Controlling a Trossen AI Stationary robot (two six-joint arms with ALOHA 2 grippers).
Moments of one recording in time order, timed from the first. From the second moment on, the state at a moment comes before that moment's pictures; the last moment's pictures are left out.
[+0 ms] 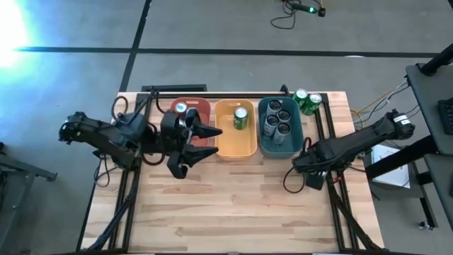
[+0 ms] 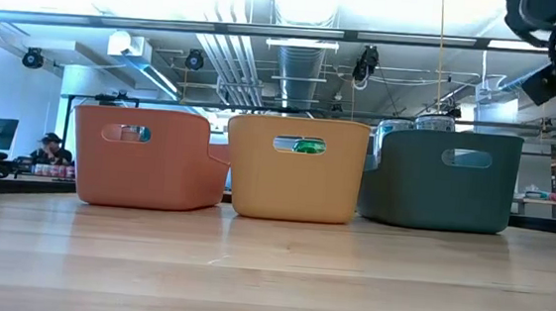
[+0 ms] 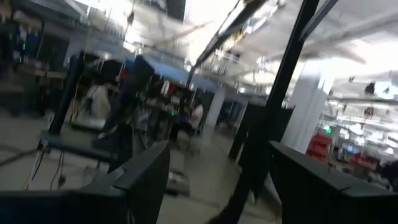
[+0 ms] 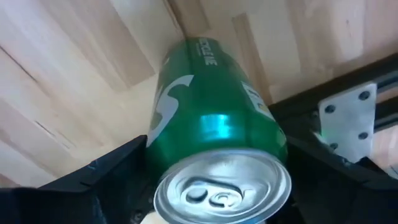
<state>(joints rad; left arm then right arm) -0.30 1.30 1.39 0.23 -0.23 -0.29 0.30 1.20 0.81 -1.40 -0.16 0.73</state>
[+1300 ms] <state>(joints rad) -0.33 0.87 1.22 -0.27 -0.51 -0.31 0.39 1.80 1.68 -1.48 -0.30 0.60</state>
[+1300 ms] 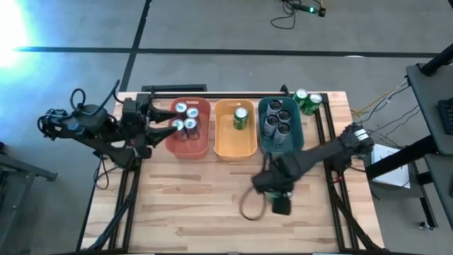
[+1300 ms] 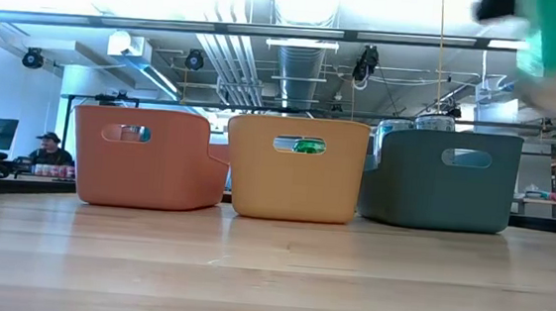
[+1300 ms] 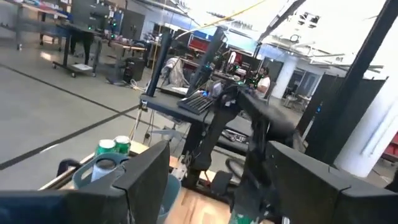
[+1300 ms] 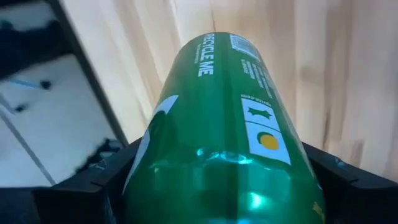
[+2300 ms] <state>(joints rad) -0.32 0.81 1.08 -0.72 -0.54 -0.37 -0.13 2.12 2.27 -1.49 -0.04 0.25</state>
